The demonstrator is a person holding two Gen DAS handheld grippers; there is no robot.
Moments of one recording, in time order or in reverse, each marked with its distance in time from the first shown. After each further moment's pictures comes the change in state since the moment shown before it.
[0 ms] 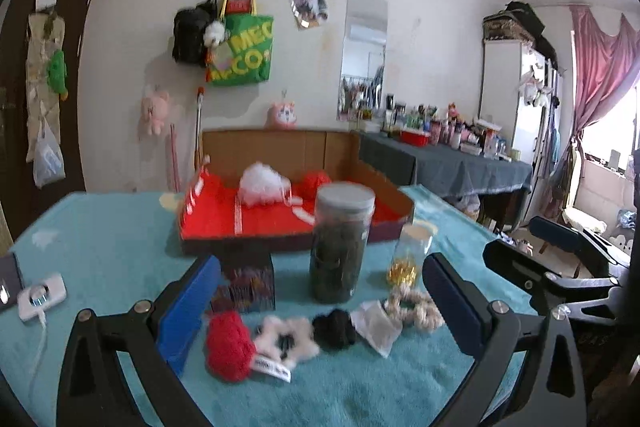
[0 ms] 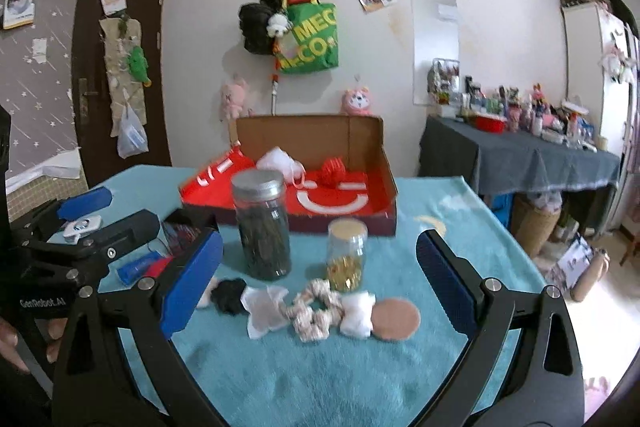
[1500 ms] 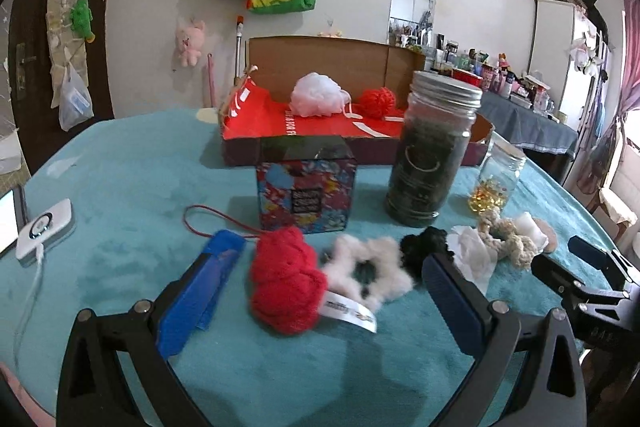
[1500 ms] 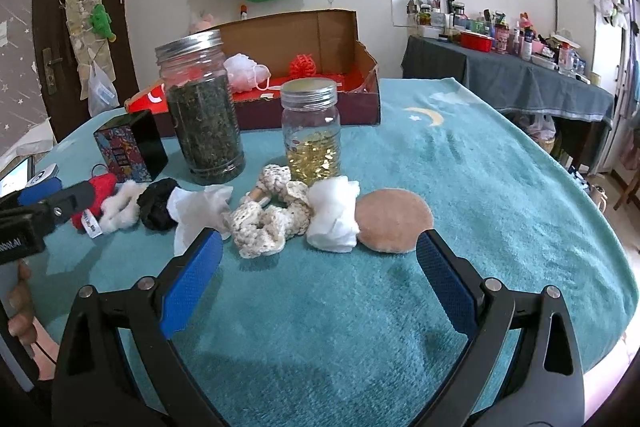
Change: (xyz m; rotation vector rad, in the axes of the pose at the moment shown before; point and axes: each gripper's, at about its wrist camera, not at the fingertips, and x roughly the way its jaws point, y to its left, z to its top) left arm 0.040 0.046 -0.047 -0.040 0.220 0.143; right arm 0.060 -0.020 -0.075 0.078 0.236 -0.056
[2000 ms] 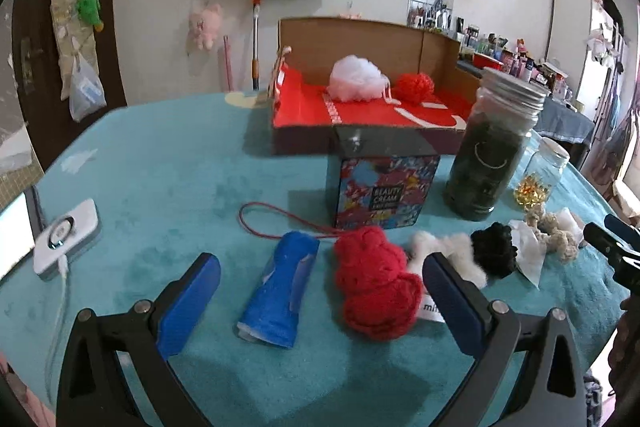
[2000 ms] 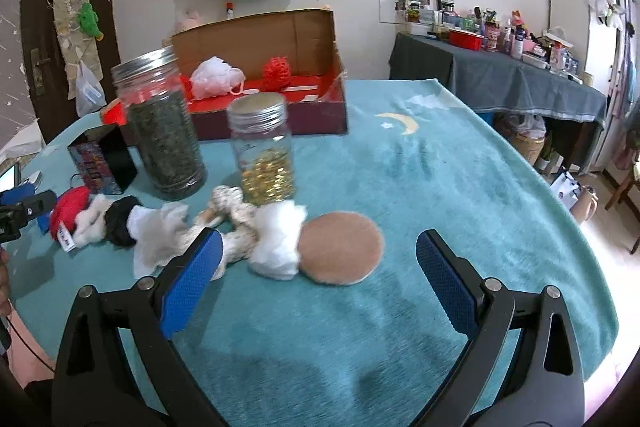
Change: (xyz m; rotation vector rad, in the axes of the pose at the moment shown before) left arm 0.015 0.048 0.012 -0.019 0.091 0.038; right arm 0.006 -0.034 0.023 0.002 0.021 -0.038
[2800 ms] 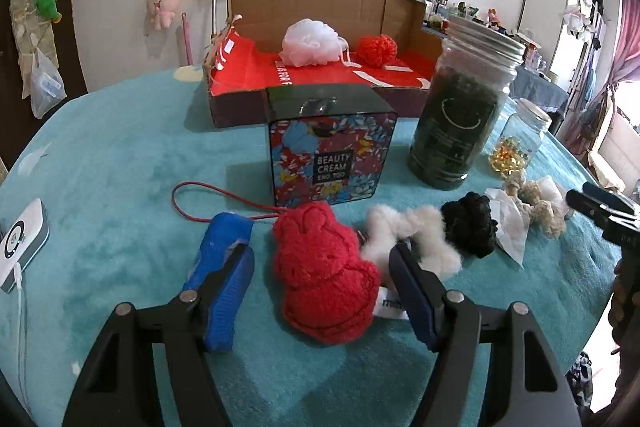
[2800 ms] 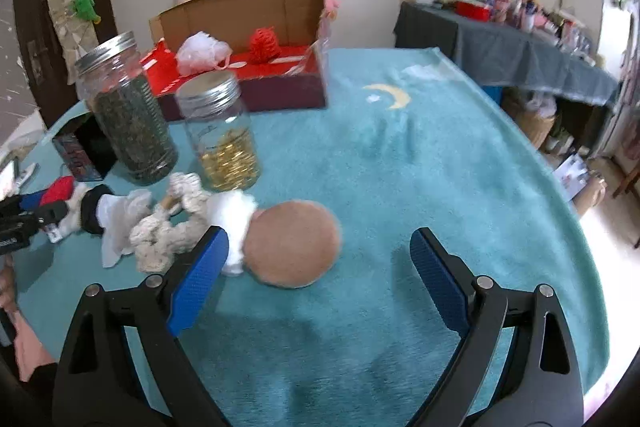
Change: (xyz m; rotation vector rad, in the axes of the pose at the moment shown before) left arm 0.023 -0.021 -0.003 0.072 0.106 -0.103; right arm 0.020 -0.031 0.006 -0.005 0.109 0.020
